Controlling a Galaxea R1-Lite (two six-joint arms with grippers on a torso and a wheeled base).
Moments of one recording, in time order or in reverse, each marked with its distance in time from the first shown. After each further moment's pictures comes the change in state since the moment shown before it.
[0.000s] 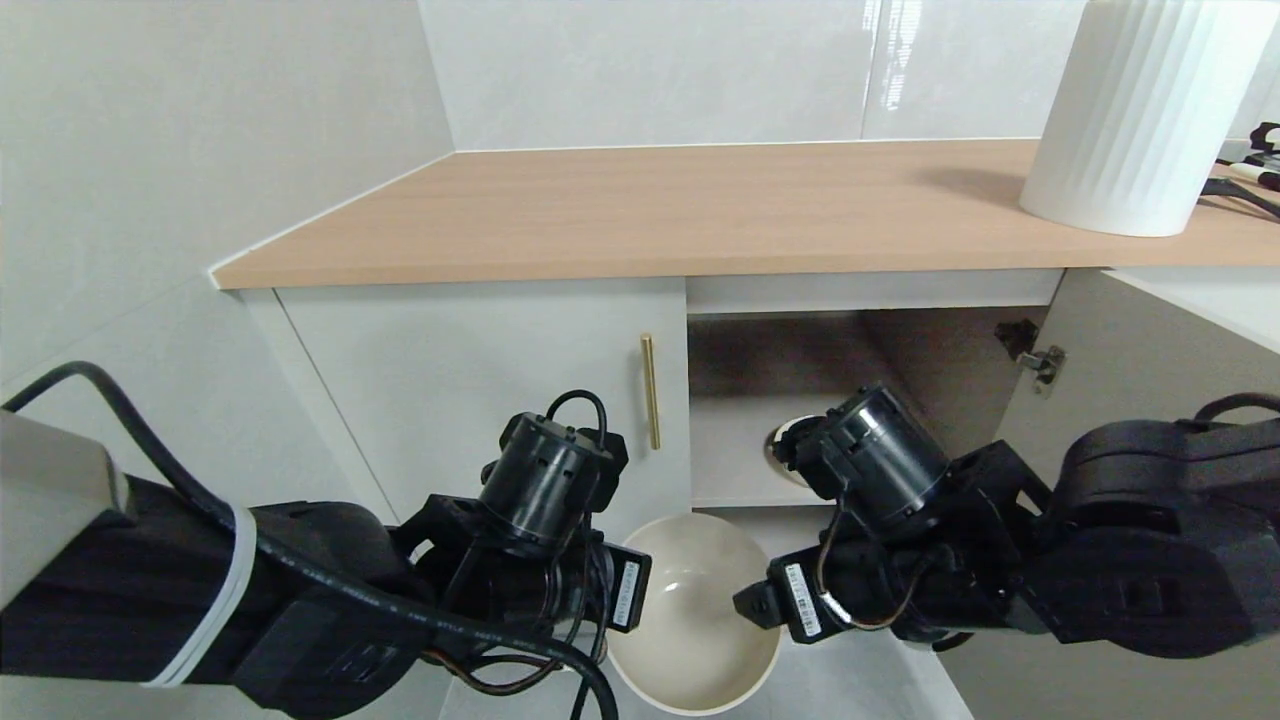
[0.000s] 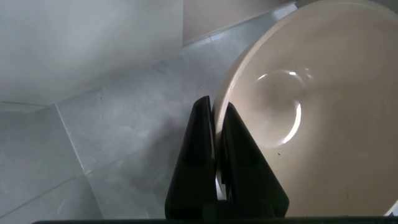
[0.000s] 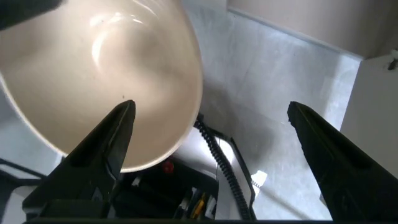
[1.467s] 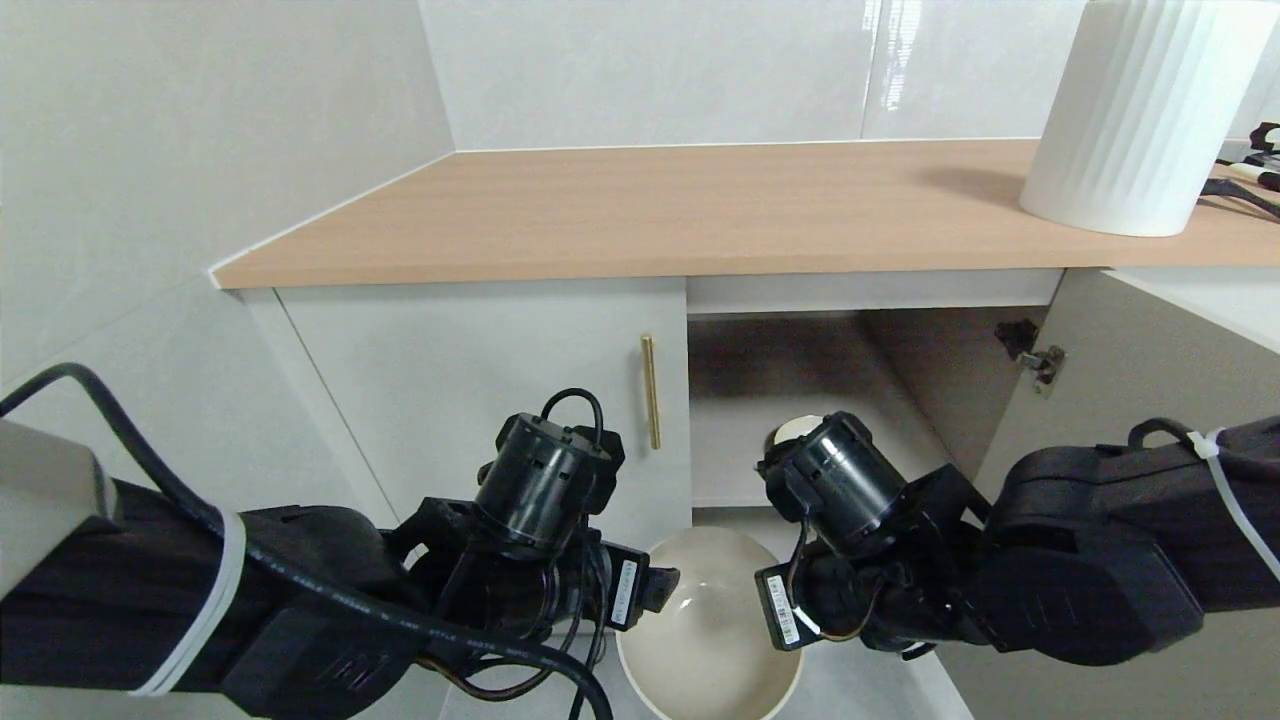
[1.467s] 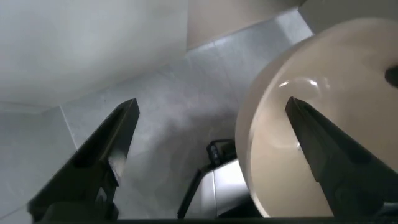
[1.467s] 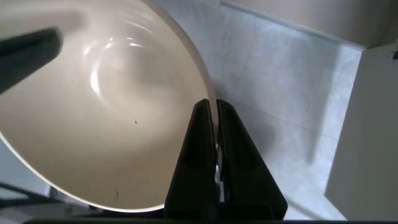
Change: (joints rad) left arm -0.004 -0.011 0.012 -0.019 0.028 0.000; right arm -0.008 0.075 0.002 -0.041 -0.025 0.040
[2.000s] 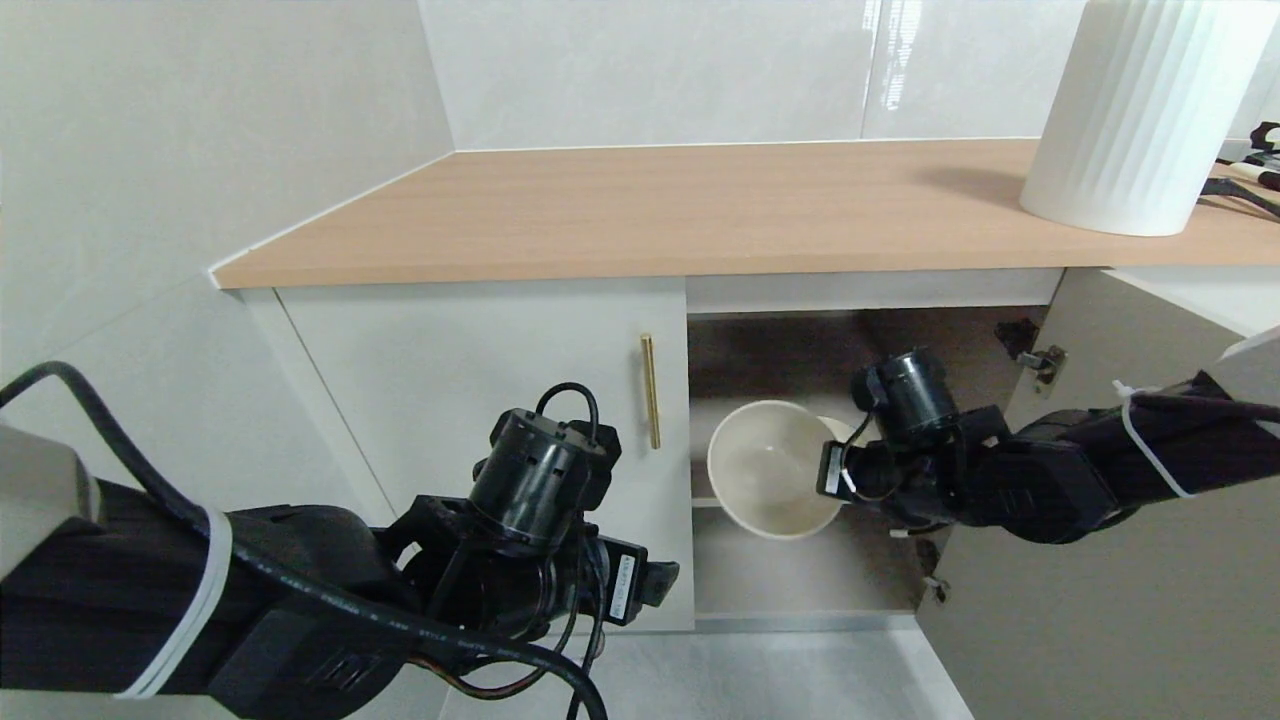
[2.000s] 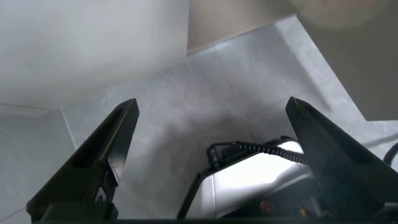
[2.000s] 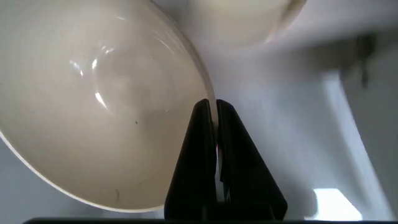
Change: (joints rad) left arm 0.003 -0.011 0.002 -0.008 0.004 -0.002; right arm -0.330 0.117 -0.005 -0.362 -0.027 0.153
